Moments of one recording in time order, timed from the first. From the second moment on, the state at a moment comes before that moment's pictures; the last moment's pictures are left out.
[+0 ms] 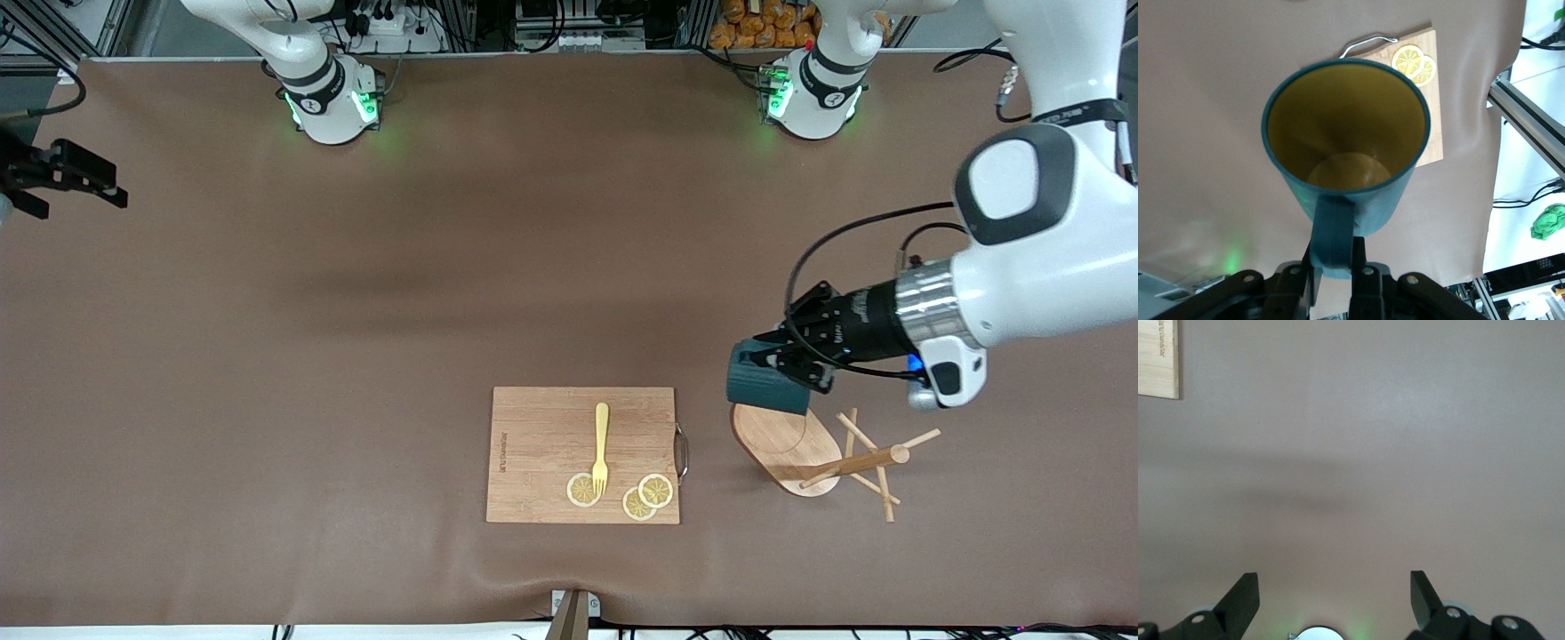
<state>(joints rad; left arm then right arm) -0.10 0.42 -0.11 -1.32 -0.63 1.78 -1.29 0.03 -0.04 -0.11 -1.59 0.01 1.46 -0.20</state>
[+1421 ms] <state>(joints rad) 0.10 0.54 -0.11 -1.33 -0.96 1.55 -0.90 0.05 0.04 -0.11 -1.47 0.01 1.44 -0.20</state>
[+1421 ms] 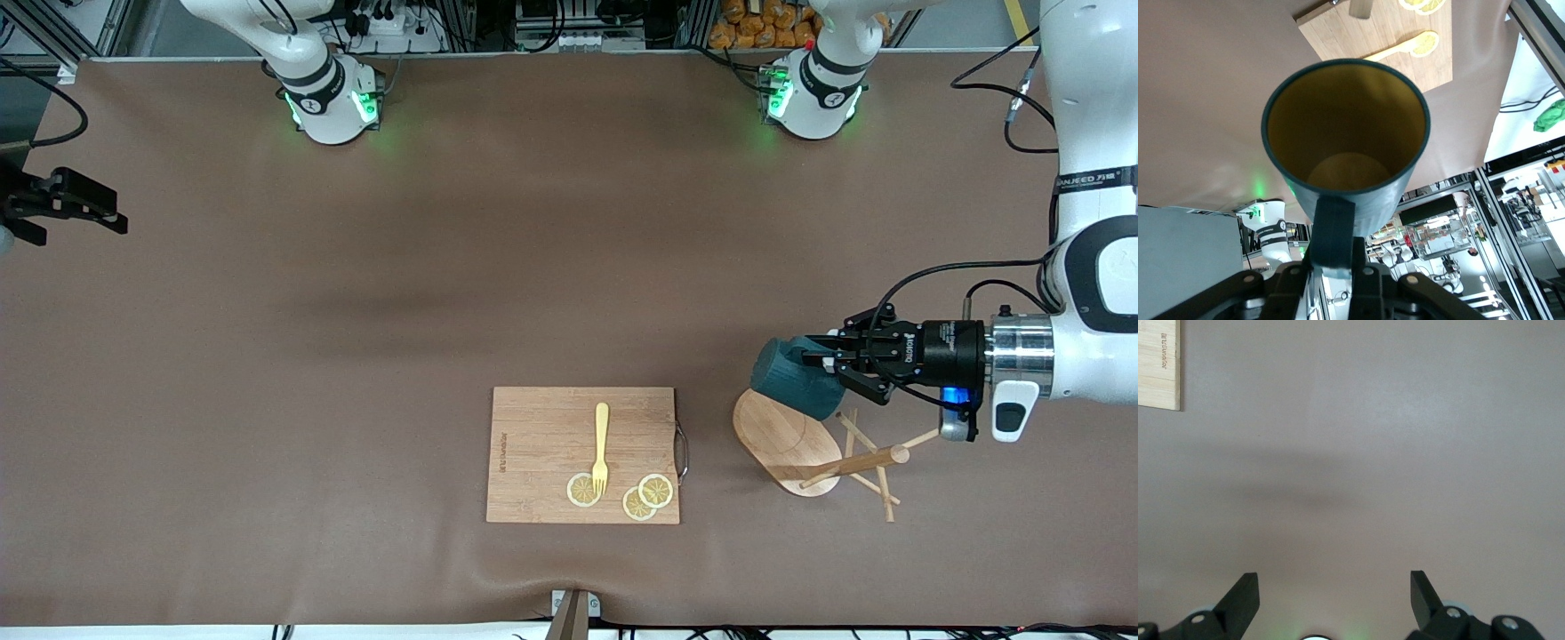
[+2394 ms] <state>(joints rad) 0.17 0.61 -0.11 -1.33 -1.05 1.50 -0.74 0.06 0.06 -0.11 -1.47 0.01 1.47 -0.20</state>
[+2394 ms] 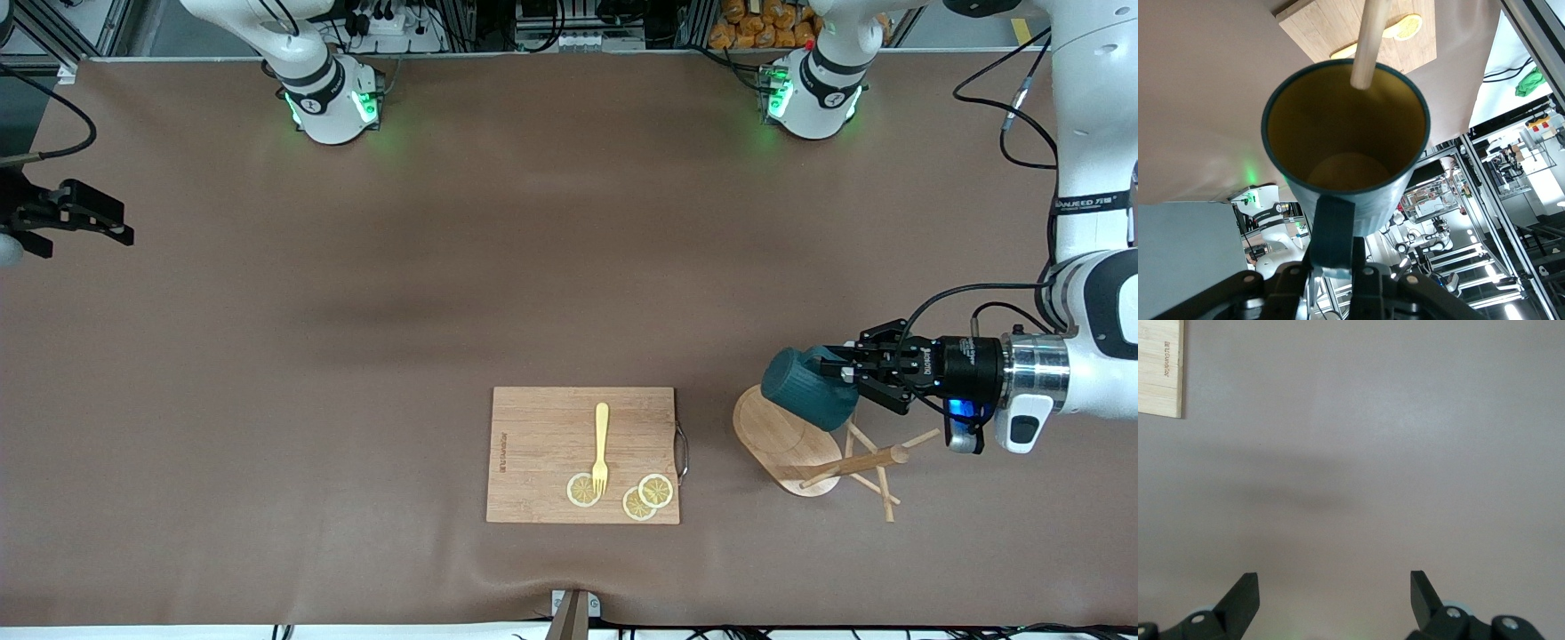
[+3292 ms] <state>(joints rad) 0.22 0.66 -0.11 -1.33 -1.17 1.48 -0.68 0.06 0.06 -0.11 -1.47 0.07 1.51 -0.20</state>
